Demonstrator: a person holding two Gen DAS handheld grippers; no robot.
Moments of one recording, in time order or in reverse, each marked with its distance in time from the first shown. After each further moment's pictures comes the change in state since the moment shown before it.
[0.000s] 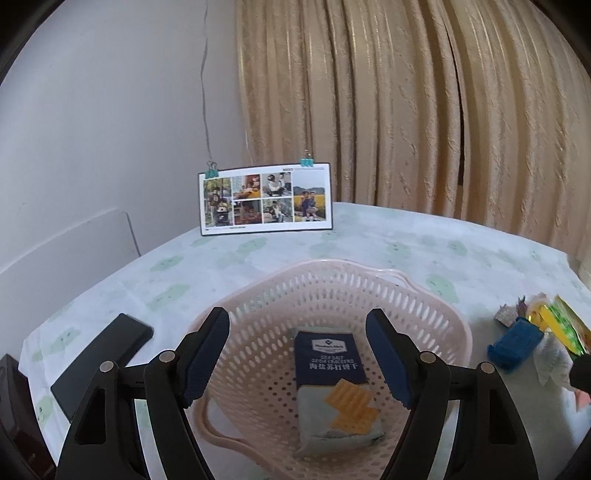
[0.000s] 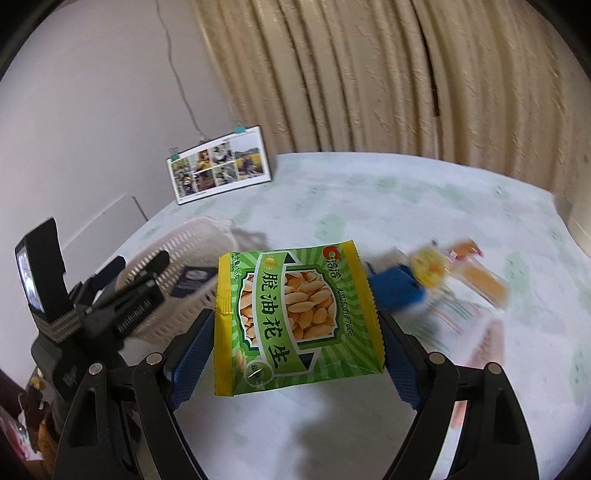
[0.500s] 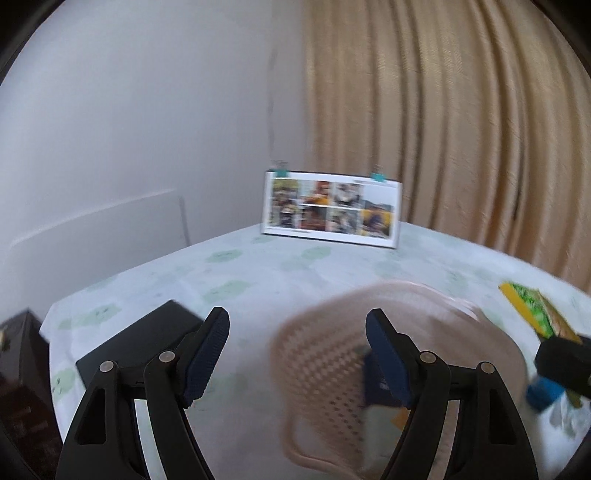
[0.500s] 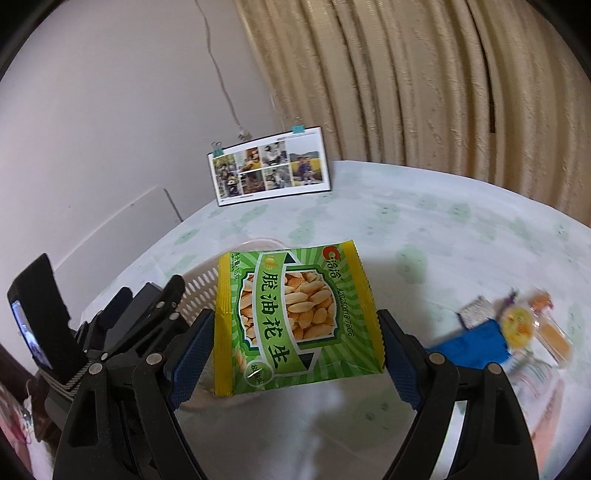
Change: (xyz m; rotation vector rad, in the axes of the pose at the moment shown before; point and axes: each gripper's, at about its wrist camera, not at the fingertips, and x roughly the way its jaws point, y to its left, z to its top) left arm 0.003 0.052 0.002 -0.199 -0.026 0.195; right arm 0.048 0.068 0.037 -0.078 0.015 0.109
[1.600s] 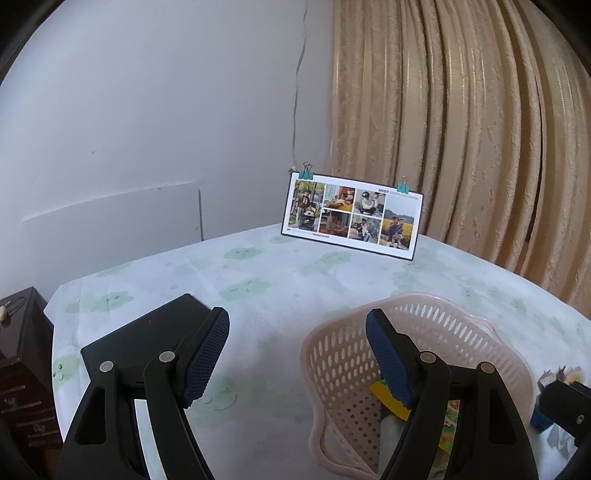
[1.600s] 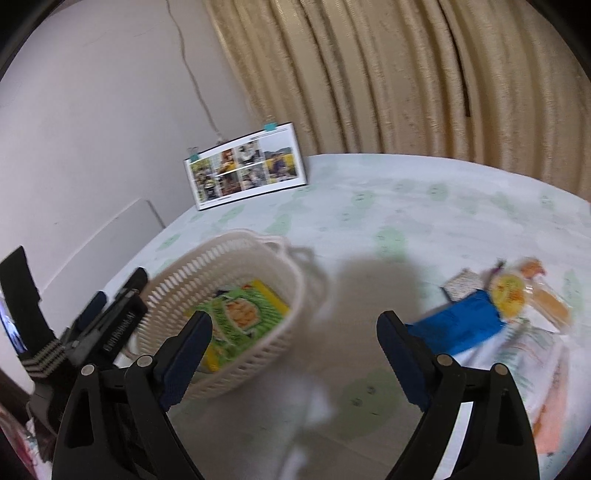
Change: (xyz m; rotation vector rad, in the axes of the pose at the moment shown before) left arm 0.000 0.009 -0.002 -0.038 -0.011 0.007; right arm -0.002 -0.026 -0.022 0.090 -0.030 -0.070
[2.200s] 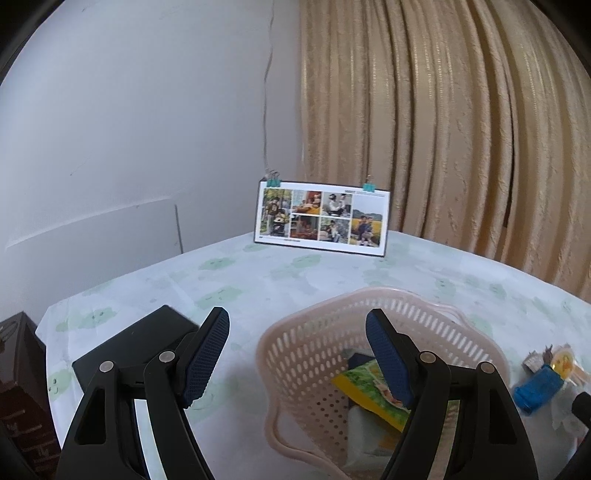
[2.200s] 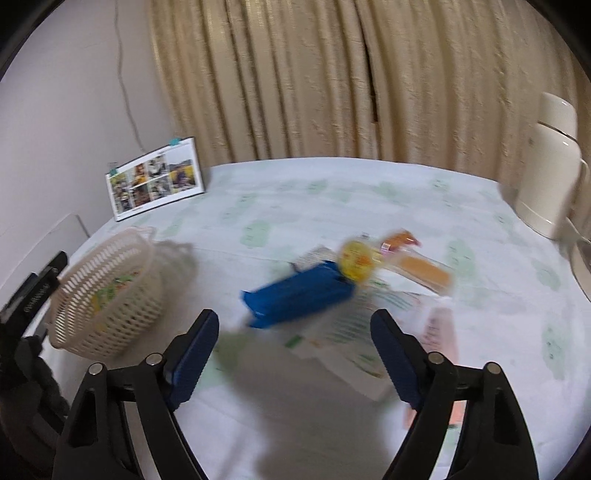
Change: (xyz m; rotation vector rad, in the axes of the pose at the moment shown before) left arm -0.019 -0.026 -0.002 0.098 -0.029 -0.081; right arm -0.047 -0.081 -0.036 0.067 -0.055 -0.290
